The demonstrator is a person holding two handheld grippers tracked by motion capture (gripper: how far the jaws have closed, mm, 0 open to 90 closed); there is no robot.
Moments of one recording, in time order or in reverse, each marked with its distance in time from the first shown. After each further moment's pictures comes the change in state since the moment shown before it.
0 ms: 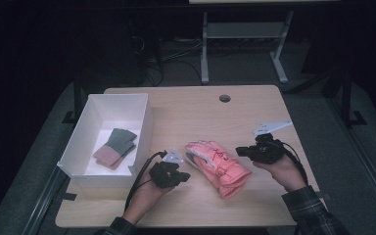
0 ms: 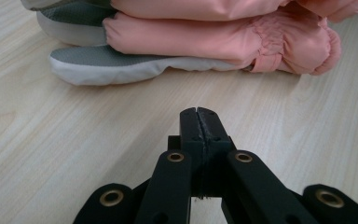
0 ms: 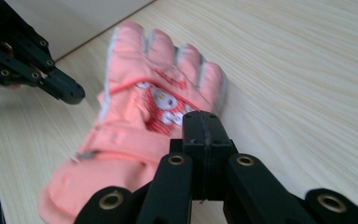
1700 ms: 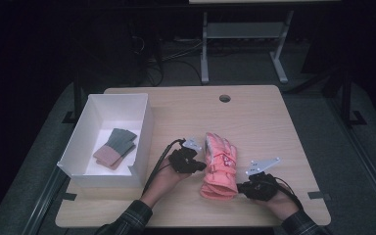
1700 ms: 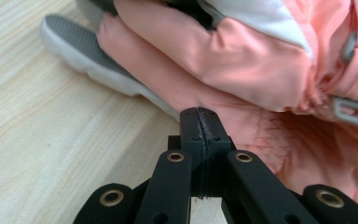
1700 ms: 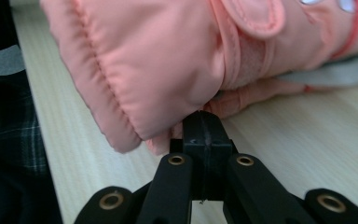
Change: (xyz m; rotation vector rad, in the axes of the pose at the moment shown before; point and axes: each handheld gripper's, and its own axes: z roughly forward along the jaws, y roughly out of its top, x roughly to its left) left arm 0.014 0.043 0.046 0.020 -0.078 0.038; right arm 0.040 -0.081 0.034 0.103 0.133 -0.085
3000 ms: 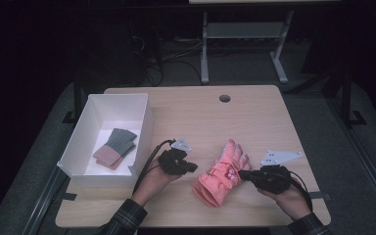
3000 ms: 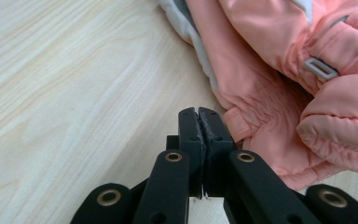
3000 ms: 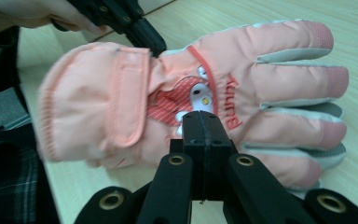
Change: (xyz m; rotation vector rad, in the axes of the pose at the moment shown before) left arm 0.005 -0.014 -0.031 0.014 0.005 -0.003; right arm -0.002 0.017 -0.042 -0.181 -0.086 0.017
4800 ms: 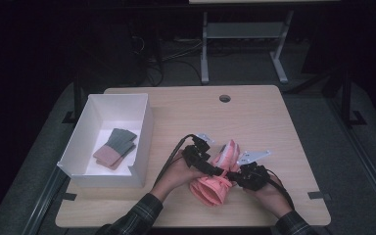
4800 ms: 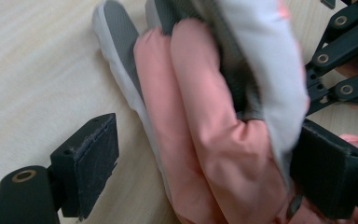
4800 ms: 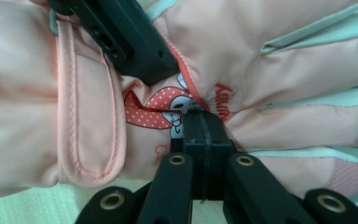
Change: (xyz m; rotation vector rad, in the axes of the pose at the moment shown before) left arm -0.003 0.043 0.059 0.020 -0.132 -0.118; right arm 0.000 -0.003 0.059 0.174 -0.086 -0.006
